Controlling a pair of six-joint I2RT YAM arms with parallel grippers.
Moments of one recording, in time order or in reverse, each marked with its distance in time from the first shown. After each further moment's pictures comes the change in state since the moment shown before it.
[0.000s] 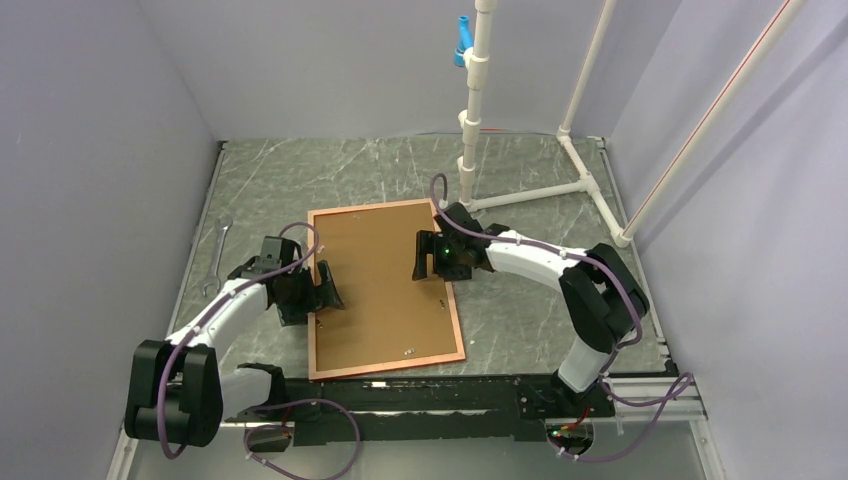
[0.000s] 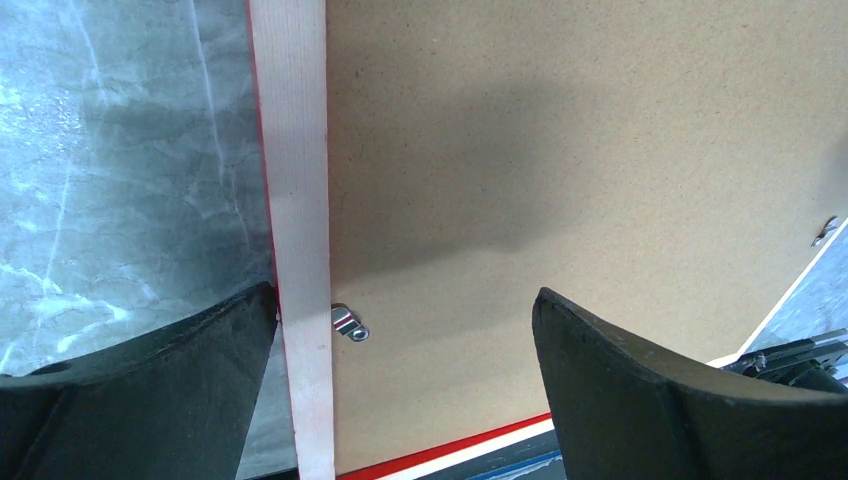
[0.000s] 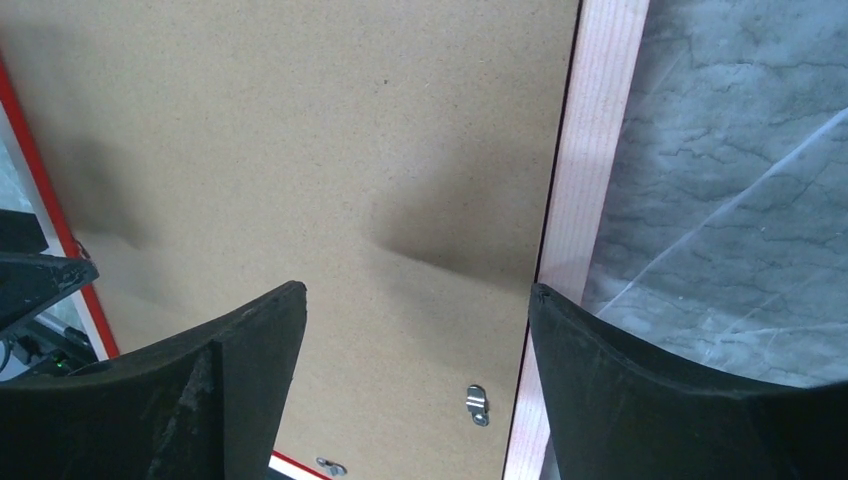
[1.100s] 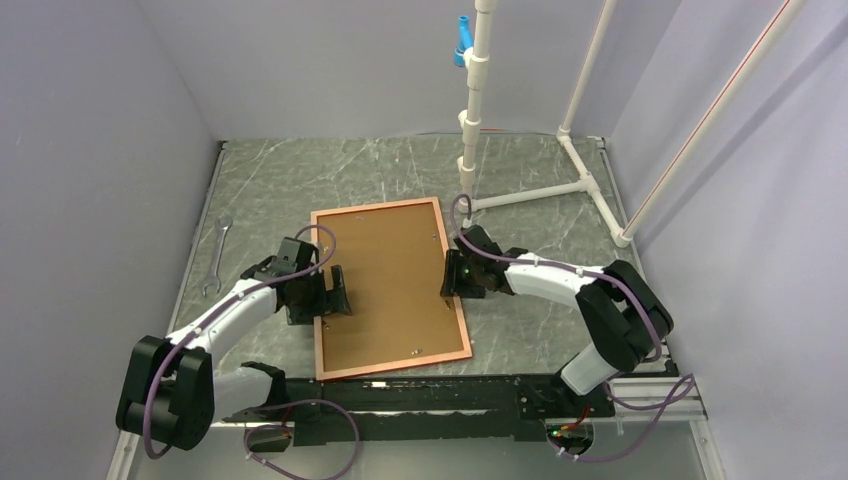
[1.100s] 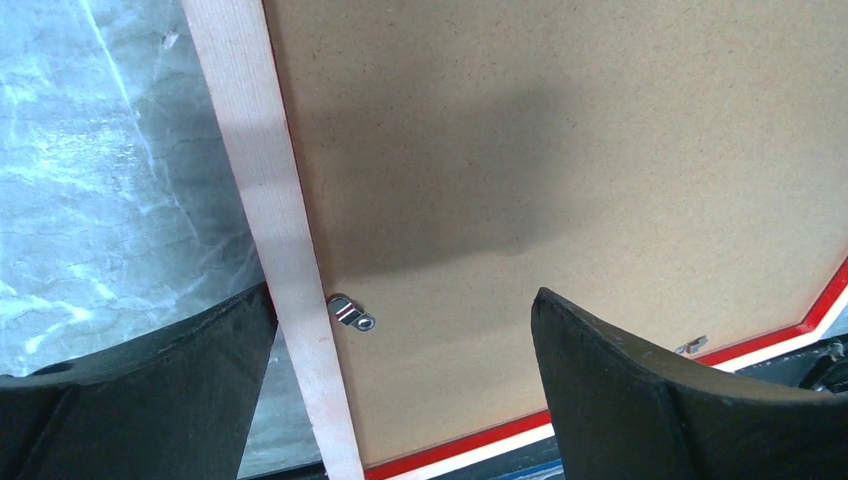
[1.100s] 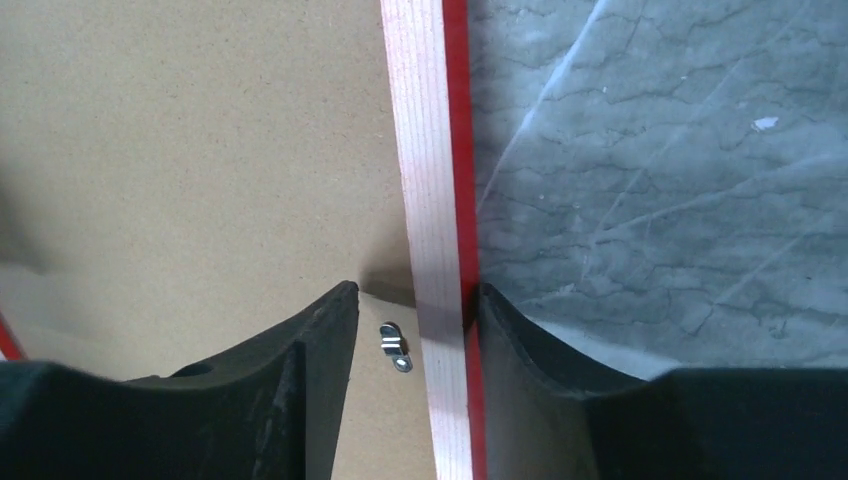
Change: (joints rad) left arm -0.147 -0.001 0.015 -0.010 -0.075 -0.011; right arm -0.020 -0.132 -0.250 0.093 0.070 0.049
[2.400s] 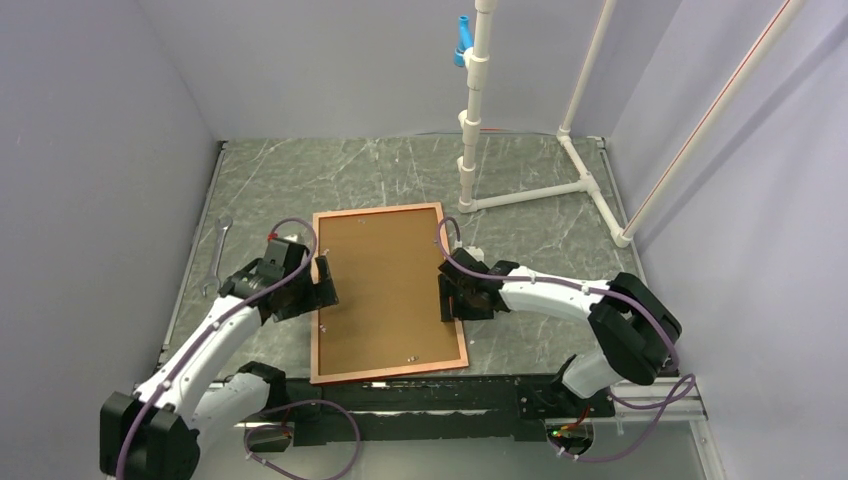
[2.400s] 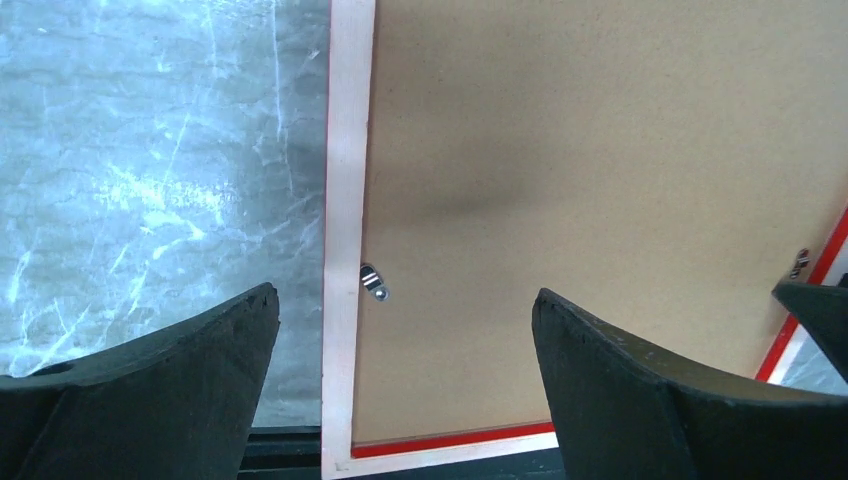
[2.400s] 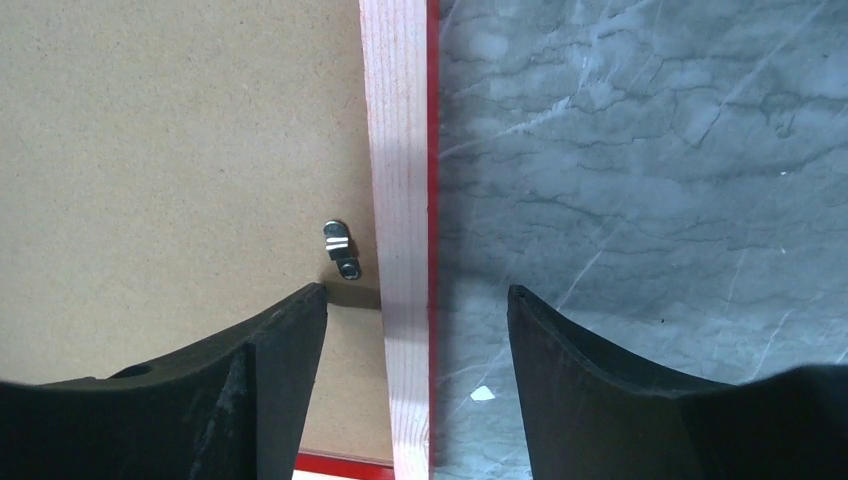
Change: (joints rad) left arm -0.041 -0.194 0.079 -0.172 -0.213 -0.092; right arm 0.175 -0.089 -0.029 -0.222 0.183 0.048
